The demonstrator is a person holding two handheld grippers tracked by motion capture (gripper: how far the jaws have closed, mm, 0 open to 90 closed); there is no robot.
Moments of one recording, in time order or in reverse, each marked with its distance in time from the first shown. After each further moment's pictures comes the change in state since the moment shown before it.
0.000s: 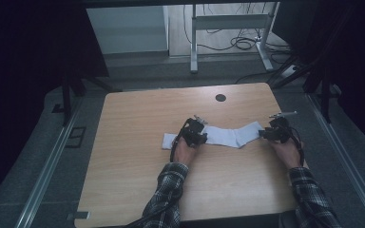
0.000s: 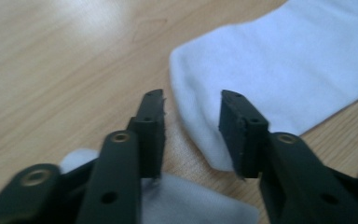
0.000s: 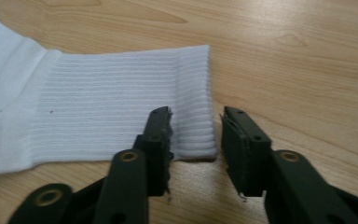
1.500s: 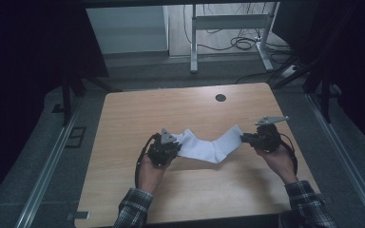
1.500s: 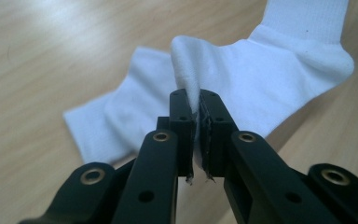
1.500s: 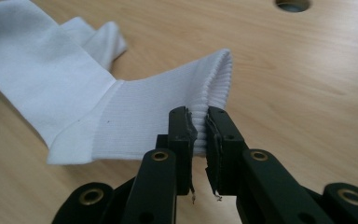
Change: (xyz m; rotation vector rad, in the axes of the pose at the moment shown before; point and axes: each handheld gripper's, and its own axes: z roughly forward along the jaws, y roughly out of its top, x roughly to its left) left arm 0.019 -0.078 -0.136 -0.135 -0.061 0.020; right arm 0.098 0.011 -0.068 -0.113 0.265 -0.157
